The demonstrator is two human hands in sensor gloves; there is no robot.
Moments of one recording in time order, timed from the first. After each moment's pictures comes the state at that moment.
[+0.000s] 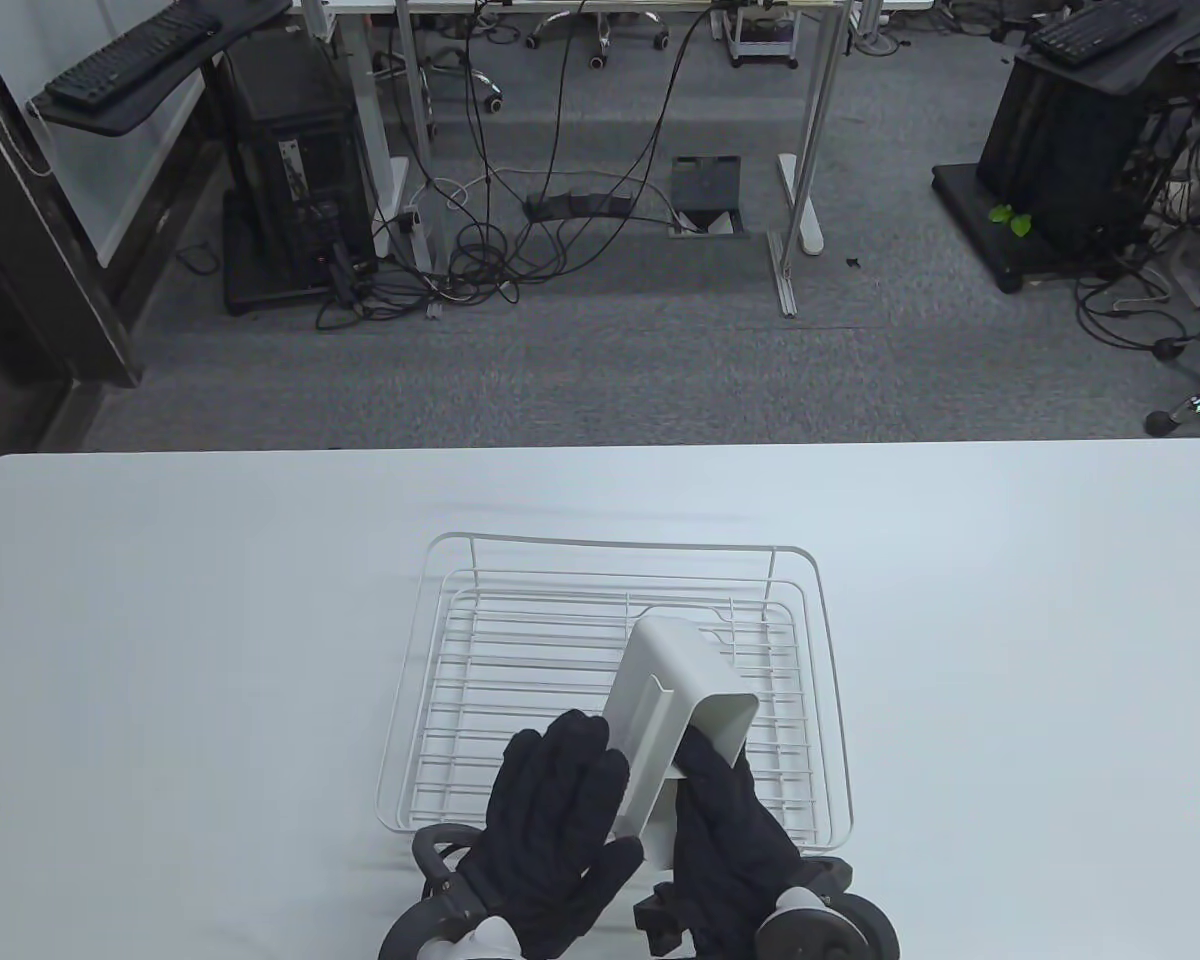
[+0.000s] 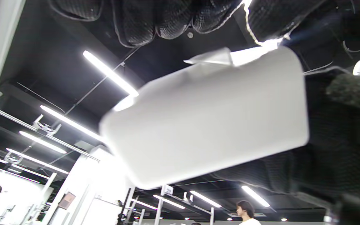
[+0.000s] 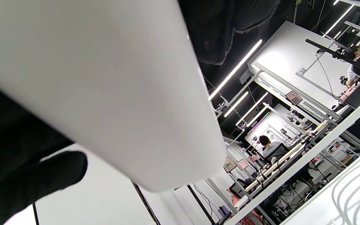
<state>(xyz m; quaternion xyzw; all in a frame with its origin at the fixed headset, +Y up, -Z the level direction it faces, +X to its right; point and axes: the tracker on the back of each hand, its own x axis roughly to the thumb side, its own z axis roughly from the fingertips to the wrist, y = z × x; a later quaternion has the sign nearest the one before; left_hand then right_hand) -0.123 -0.665 -0.206 0.37 -0.34 0.24 0.83 0.091 -0.677 -0.200 0.10 -0.37 0.81 0.44</state>
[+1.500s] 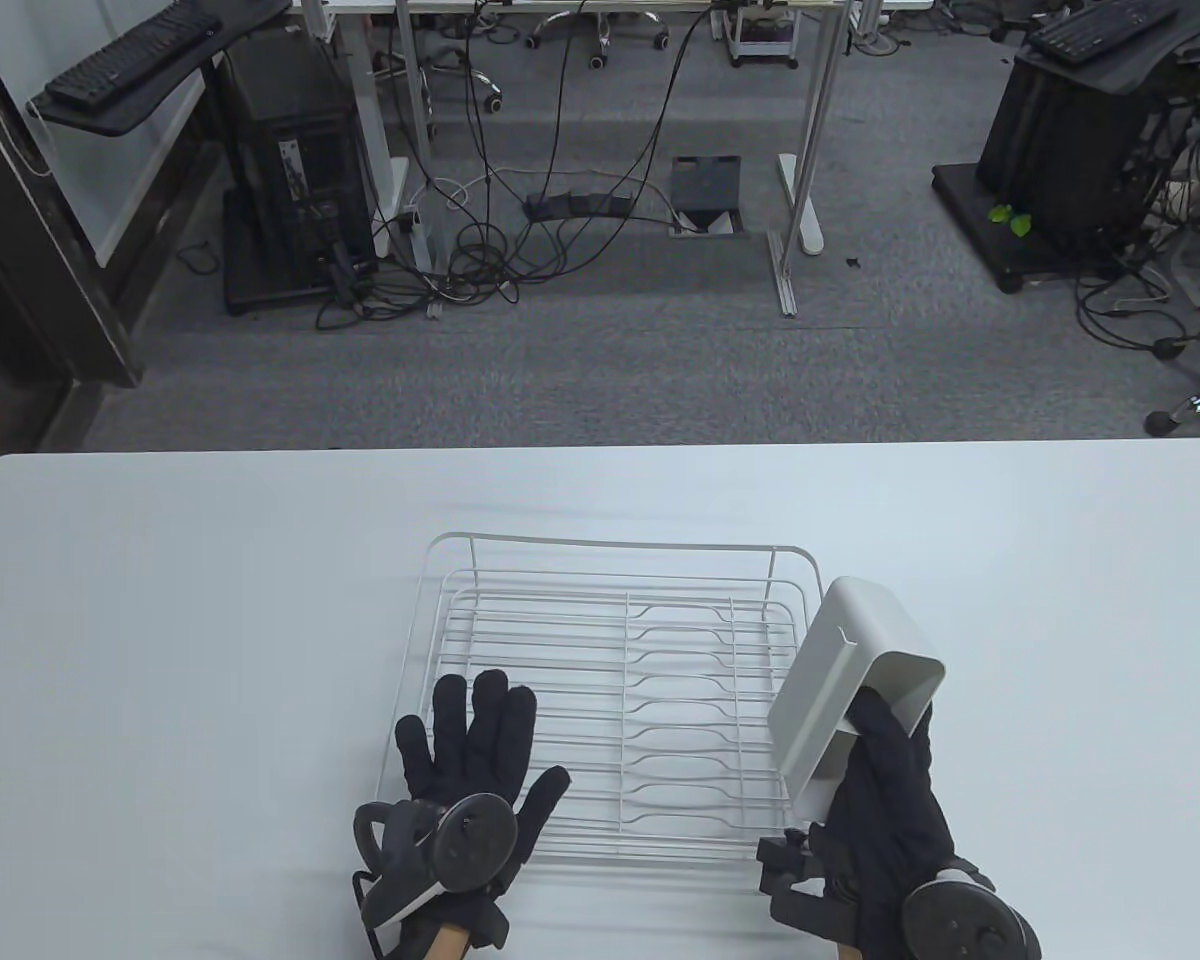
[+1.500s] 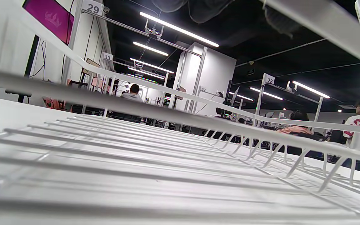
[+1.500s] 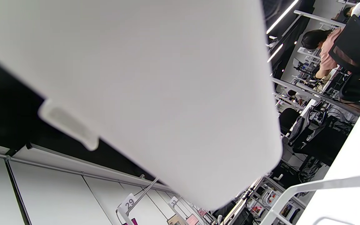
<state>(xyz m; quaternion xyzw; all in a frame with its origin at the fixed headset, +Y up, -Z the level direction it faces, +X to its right) -0.159 -0.718 -0.271 0.08 -0.16 0.10 0.98 0.185 -0.668 -0.202 -0.09 -0.44 0.79 0.43</state>
